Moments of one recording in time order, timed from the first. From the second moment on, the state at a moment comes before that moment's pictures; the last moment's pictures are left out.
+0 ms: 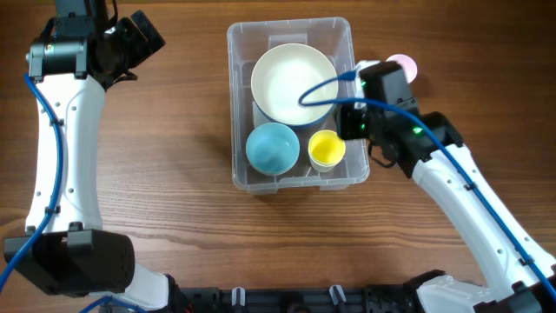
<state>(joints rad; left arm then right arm) 0.07 1.72 1.79 -0.99 0.01 -0.54 0.36 1.42 1.18 -0.64 0.02 0.25</state>
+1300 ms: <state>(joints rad) 0.07 1.72 1.79 -0.99 0.01 -0.54 -0.04 1.91 1.18 -0.16 0.10 0.31</state>
